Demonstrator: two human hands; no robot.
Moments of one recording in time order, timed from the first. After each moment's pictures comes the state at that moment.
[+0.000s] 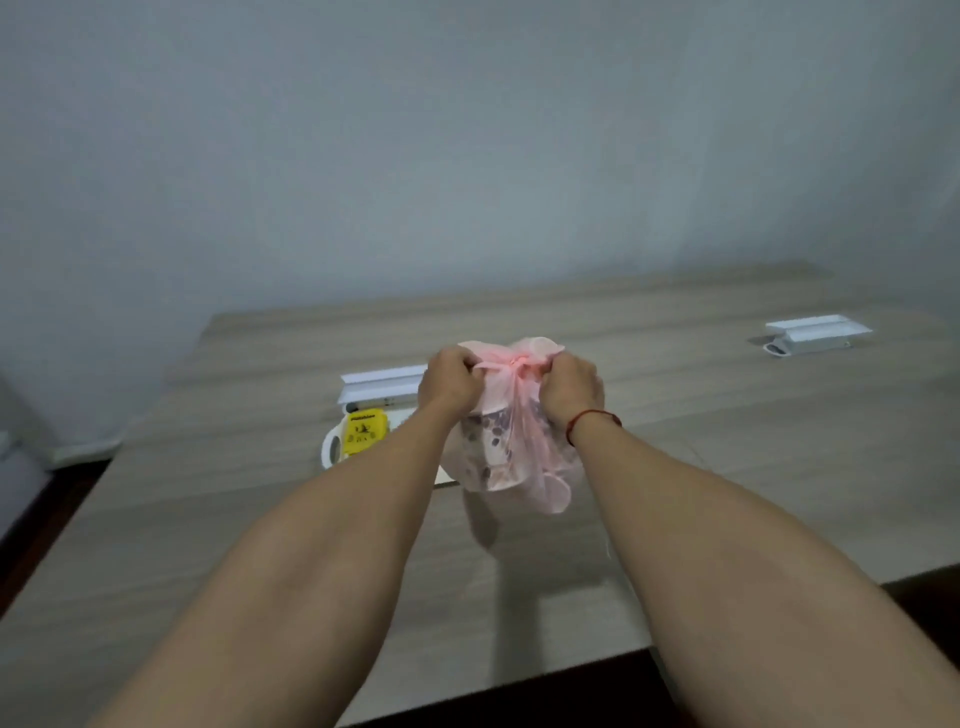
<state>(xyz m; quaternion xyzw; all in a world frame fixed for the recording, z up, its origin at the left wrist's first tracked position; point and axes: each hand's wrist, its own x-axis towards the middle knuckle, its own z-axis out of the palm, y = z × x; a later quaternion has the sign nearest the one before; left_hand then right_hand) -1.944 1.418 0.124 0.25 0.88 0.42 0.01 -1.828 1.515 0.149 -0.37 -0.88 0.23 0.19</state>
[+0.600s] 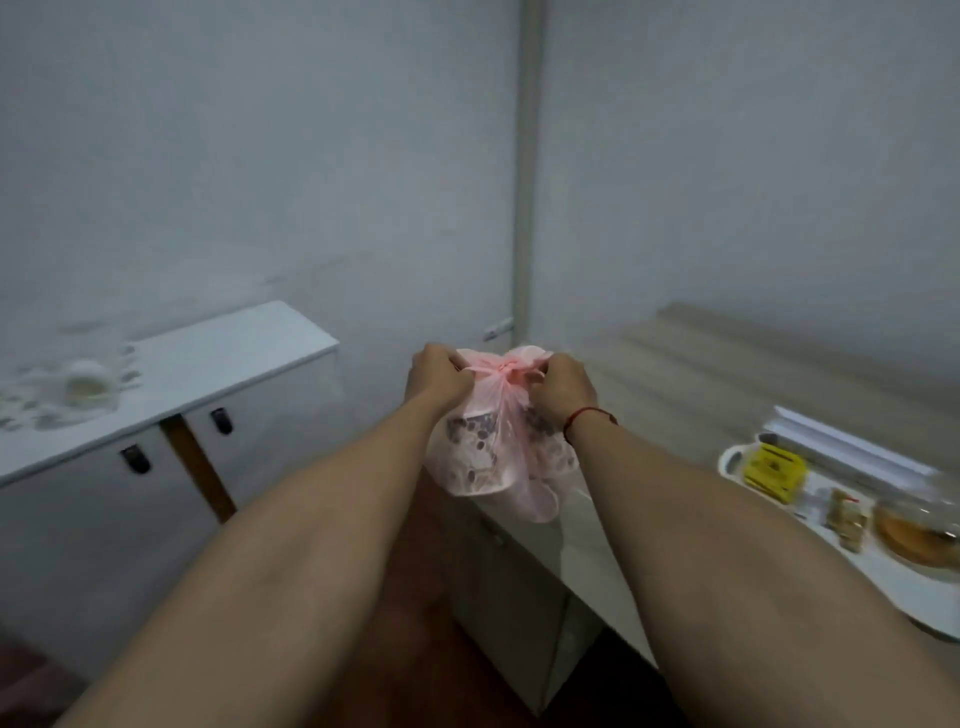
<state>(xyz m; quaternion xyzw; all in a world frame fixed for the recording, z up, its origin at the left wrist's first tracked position) -1.842 0.907 0.154 -0.24 0.87 0.38 -0.19 -1.884 1.063 0.158 0.15 -0.91 0.38 0.01</state>
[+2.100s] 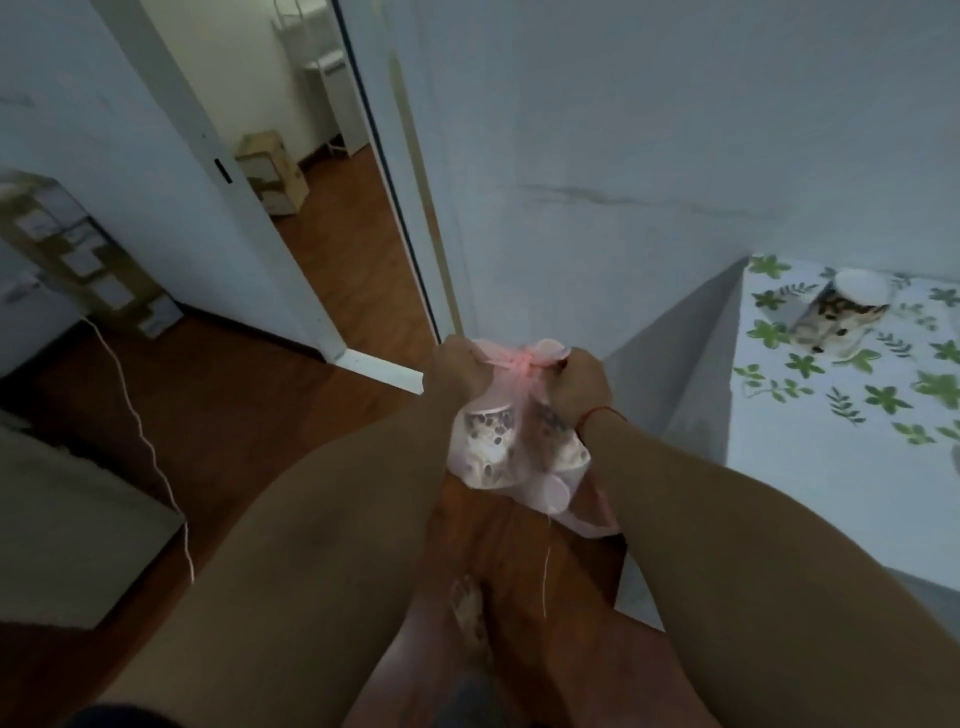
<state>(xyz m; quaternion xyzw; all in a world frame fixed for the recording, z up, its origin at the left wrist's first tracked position) -1.269 -0.024 -0.031 -0.74 0.58 0.24 -0.25 -1.418 0.010 -0.029 0.55 -0.70 0.32 -0.33</state>
